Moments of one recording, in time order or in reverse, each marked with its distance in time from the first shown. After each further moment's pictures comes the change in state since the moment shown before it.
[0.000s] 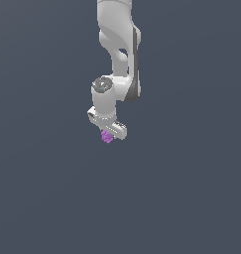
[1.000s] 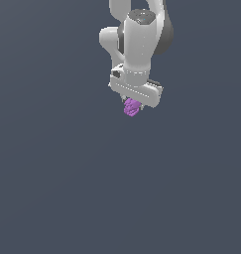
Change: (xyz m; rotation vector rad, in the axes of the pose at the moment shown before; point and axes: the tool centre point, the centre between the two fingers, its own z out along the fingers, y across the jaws) arm -0.087 -0.077 -0.172 -0.002 0.004 0.001
